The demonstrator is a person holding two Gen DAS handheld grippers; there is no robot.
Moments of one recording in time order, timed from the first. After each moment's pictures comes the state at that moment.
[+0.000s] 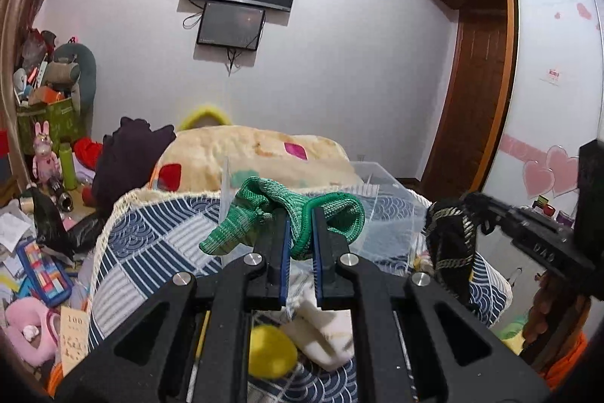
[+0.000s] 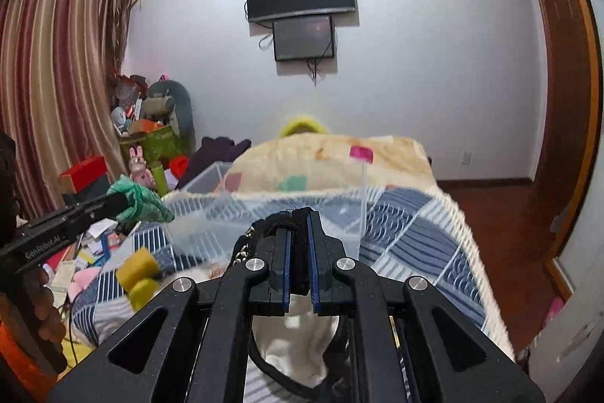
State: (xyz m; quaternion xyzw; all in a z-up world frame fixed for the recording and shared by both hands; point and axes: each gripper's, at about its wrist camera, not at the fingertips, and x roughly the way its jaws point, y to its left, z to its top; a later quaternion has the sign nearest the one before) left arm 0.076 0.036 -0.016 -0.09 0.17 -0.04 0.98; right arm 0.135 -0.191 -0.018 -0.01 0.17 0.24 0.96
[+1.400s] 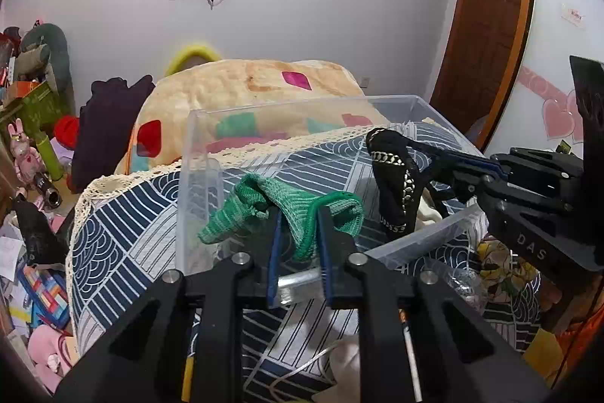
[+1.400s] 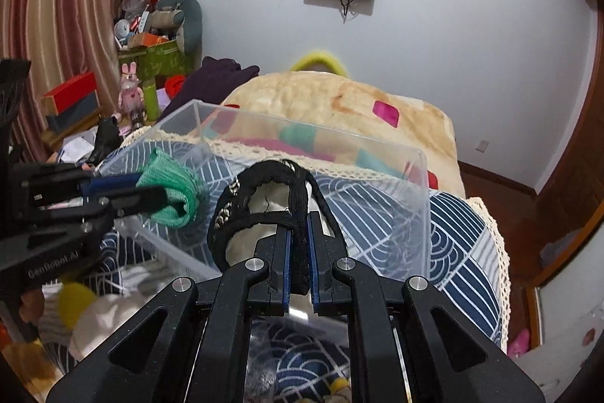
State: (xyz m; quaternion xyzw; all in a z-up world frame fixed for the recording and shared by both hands) left arm 0.202 0.034 -0.053 -0.04 0.32 -0.06 0.94; right arm 0.233 -0.124 -0.047 -0.15 0.28 0.26 0.91
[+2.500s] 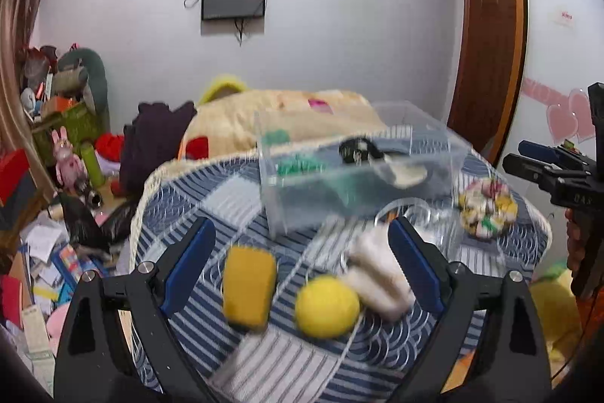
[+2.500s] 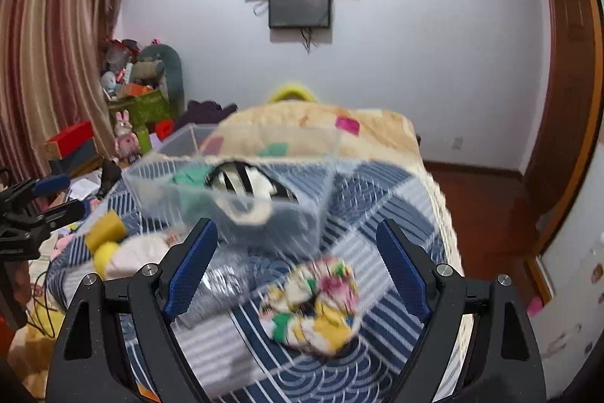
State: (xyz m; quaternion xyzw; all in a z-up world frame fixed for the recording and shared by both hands) left arm 0.072 0.048 -0.048 -0.02 0.26 -0.01 0.97; right arm 0.157 -0.208 -0.049 -0.06 0.23 0.22 0.94
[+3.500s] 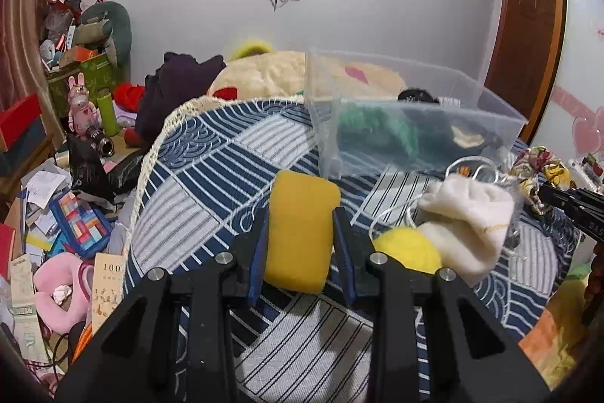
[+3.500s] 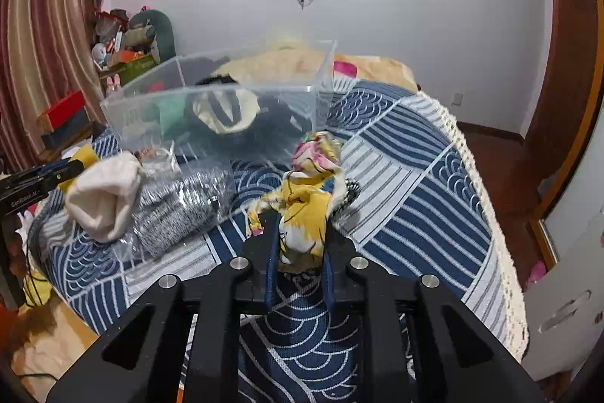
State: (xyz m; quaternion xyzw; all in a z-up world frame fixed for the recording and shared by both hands) left arm 0.086 0.089 -0.100 -0.07 0.29 0.04 0.95; right arm 0.150 -0.217 -0.098 -0.06 0.30 0.22 0.93
